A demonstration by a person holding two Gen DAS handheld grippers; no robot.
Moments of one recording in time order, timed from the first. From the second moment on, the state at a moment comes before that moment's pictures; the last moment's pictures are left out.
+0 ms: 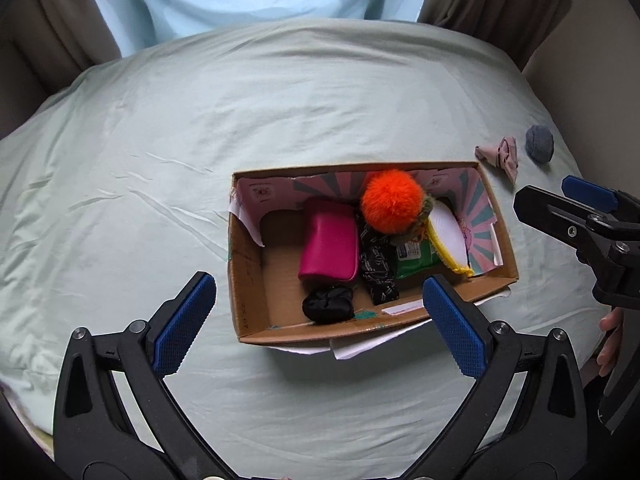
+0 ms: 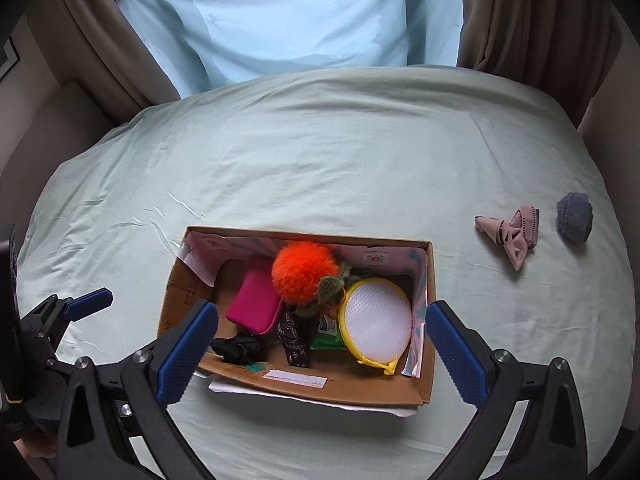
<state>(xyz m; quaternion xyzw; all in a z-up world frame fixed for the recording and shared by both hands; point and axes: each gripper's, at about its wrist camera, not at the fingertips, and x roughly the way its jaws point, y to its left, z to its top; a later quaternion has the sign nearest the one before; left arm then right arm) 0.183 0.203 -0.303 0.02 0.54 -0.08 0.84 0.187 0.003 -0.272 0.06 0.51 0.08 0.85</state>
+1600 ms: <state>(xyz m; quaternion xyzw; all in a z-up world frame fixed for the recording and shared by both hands) 0.138 -0.098 -0.151 0.00 0.37 -0.09 0.92 0.094 -0.311 -0.134 0.03 0.32 -0.03 0.95</state>
